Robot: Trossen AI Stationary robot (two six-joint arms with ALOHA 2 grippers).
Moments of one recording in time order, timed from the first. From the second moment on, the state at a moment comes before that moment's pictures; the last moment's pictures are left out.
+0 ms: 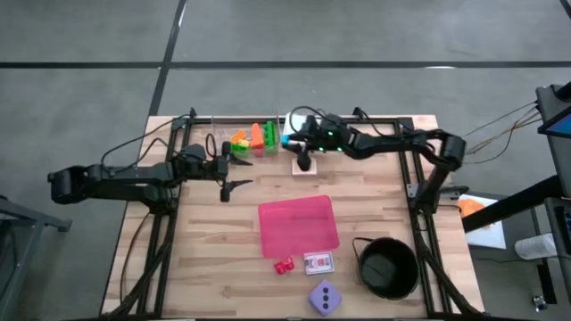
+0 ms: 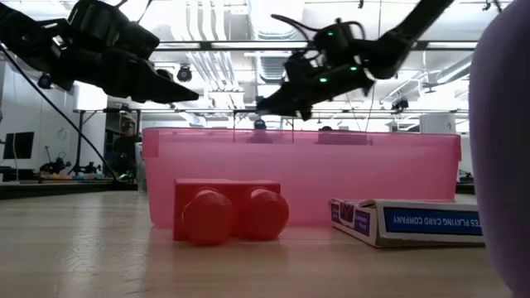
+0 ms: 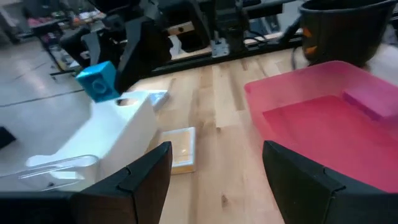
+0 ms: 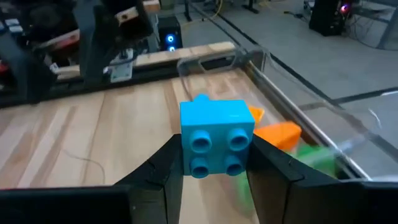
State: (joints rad) left arm 0.35 0.95 0.29 0.40 0.27 0.31; right arm -0.42 1.75 0.99 0.48 -0.23 0.04
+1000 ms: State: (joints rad) left arm 0.53 0.70 0.19 0.43 0.23 0.23; right arm -0.44 2.25 1.81 -0.24 -0.22 0.04
